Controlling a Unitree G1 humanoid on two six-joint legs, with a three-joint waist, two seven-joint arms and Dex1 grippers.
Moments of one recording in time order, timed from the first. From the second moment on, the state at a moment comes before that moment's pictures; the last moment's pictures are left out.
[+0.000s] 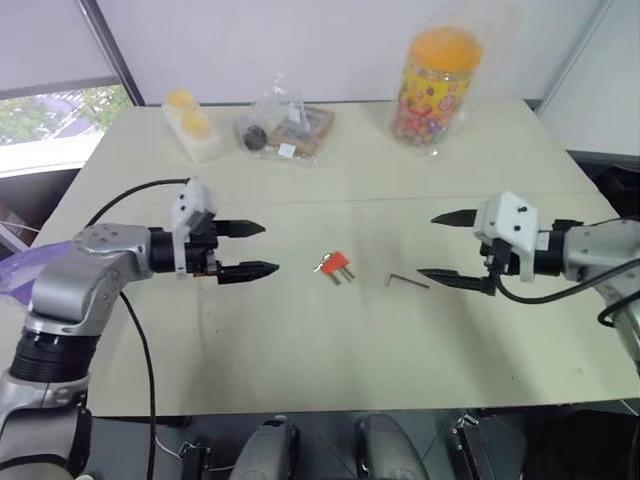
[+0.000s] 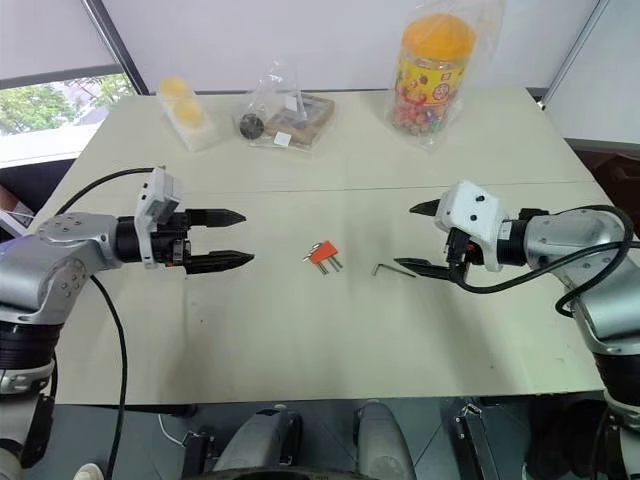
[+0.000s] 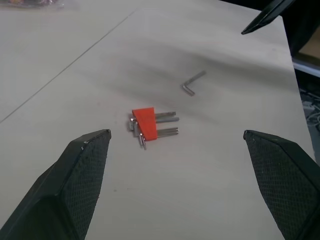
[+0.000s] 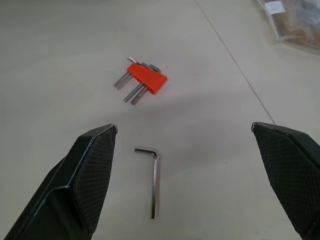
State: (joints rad) left arm -0.50 0.80 0.02 -0.13 -0.59 0.64 -1.15; right arm -0.37 -1.01 -0.06 -0.32 0.37 0.48 1.05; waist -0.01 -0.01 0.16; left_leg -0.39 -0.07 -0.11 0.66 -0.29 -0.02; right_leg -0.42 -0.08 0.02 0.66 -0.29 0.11
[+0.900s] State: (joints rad) left arm -0.53 0.73 0.01 -0.11 -0.55 0.60 -1.11; right arm -0.42 -0.98 -0.02 -0.28 0.32 0.44 1.05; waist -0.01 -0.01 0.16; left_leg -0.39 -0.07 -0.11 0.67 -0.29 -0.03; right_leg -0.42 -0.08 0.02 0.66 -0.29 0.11
